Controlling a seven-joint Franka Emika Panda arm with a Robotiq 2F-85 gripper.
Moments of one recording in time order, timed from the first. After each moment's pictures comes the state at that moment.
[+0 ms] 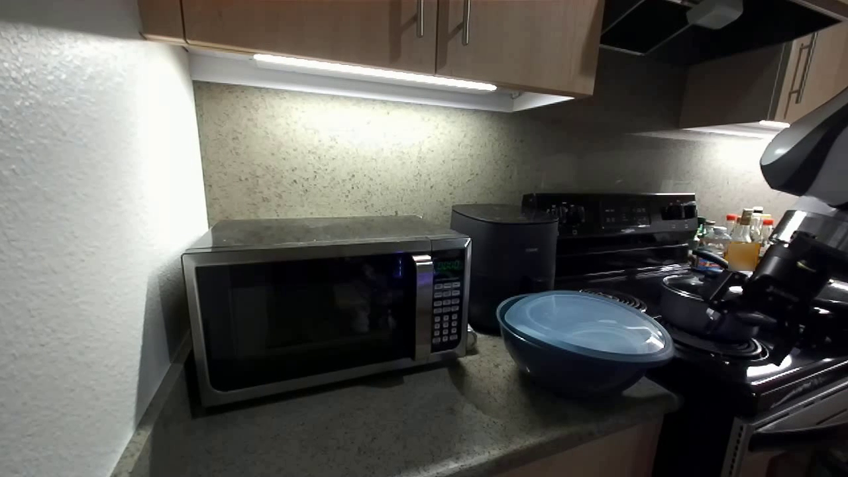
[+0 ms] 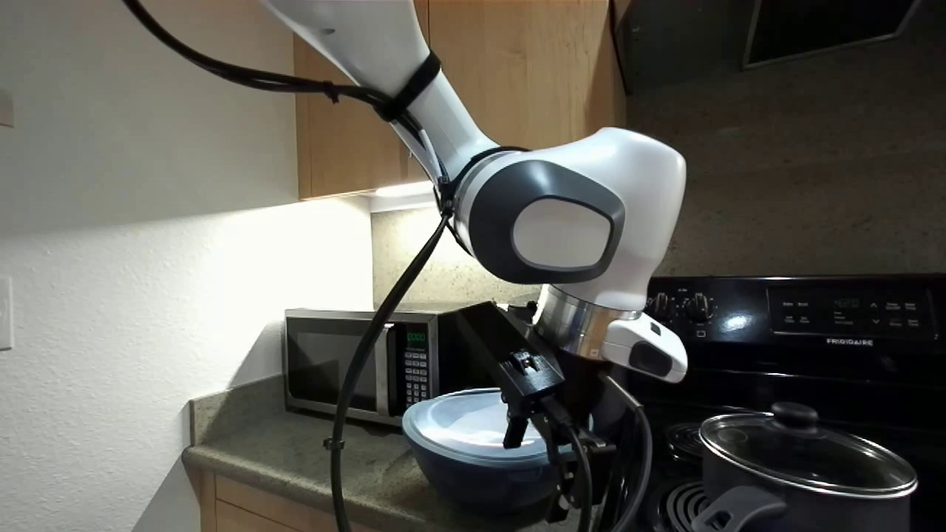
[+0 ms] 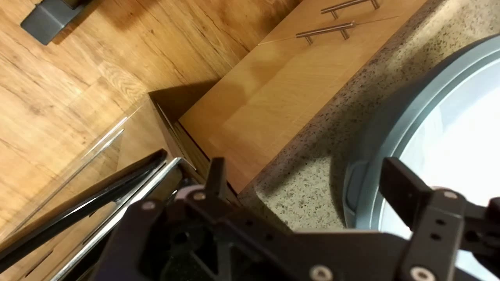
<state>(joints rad) -0.26 -0.15 -0.33 -2.51 0.43 2.26 -0.11</state>
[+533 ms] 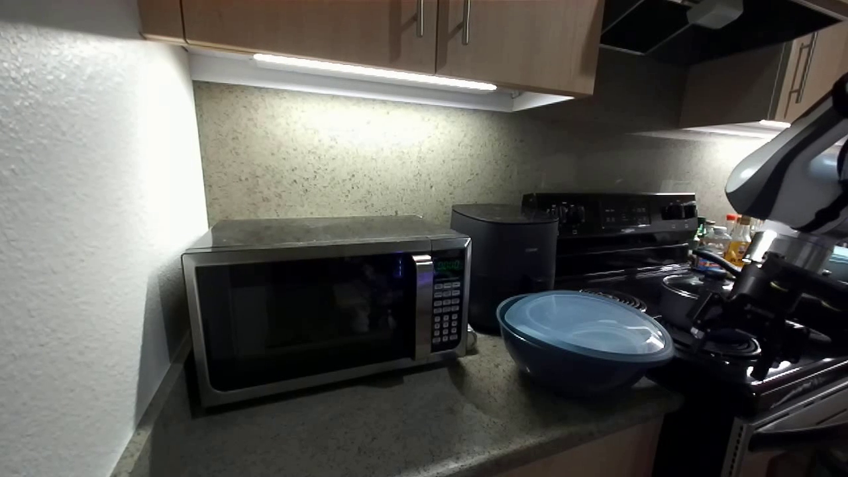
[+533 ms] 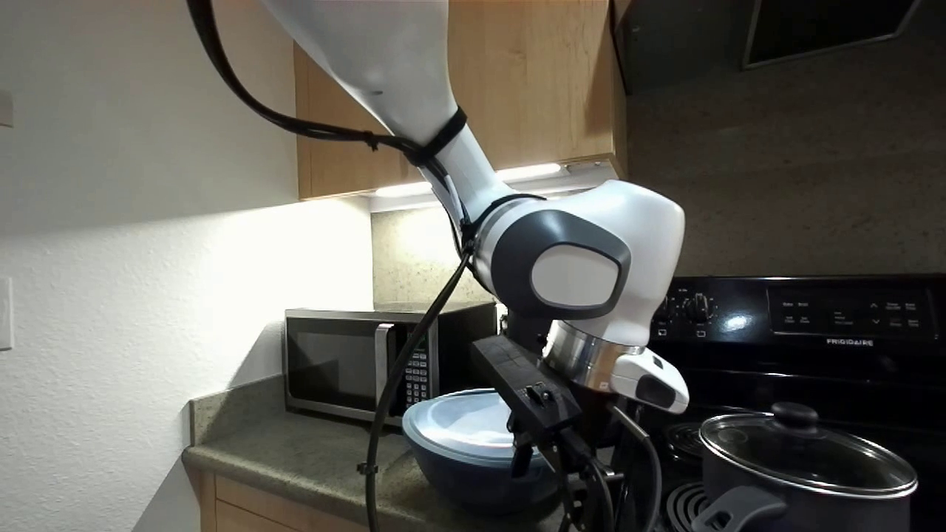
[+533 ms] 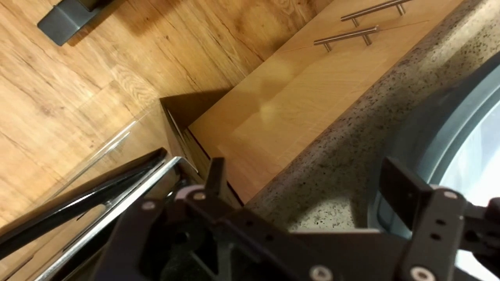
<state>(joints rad) -0.24 0.00 -0.31 -2.43 0.45 2.28 -0.15</state>
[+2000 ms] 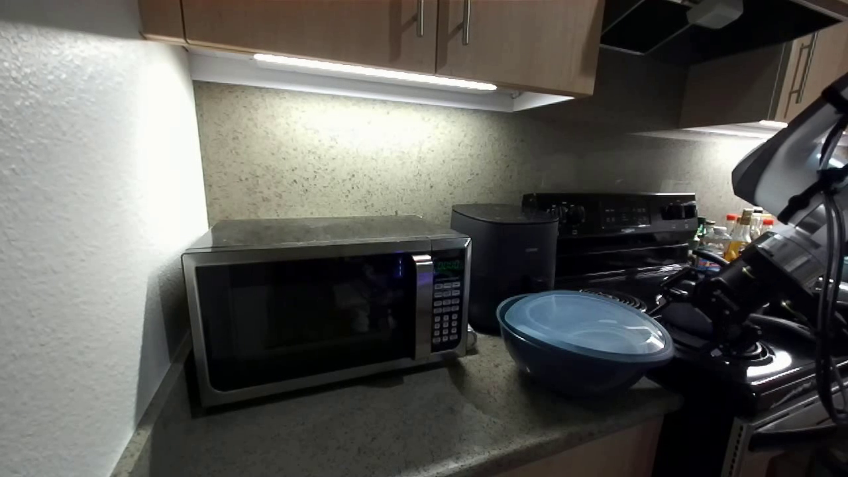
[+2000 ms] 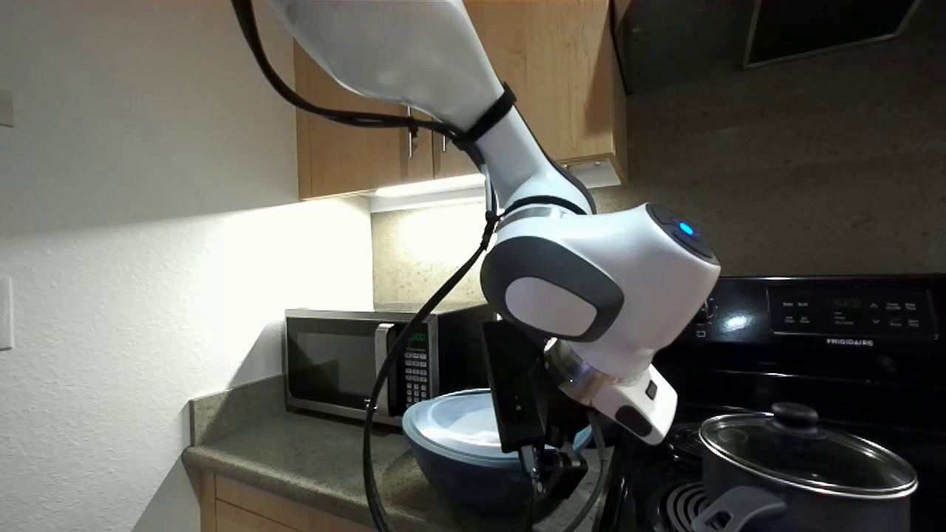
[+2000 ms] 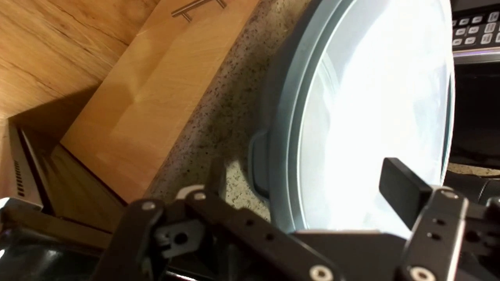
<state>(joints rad) -0.25 0.04 -0.31 -2.41 1.01 2.25 -0.35</state>
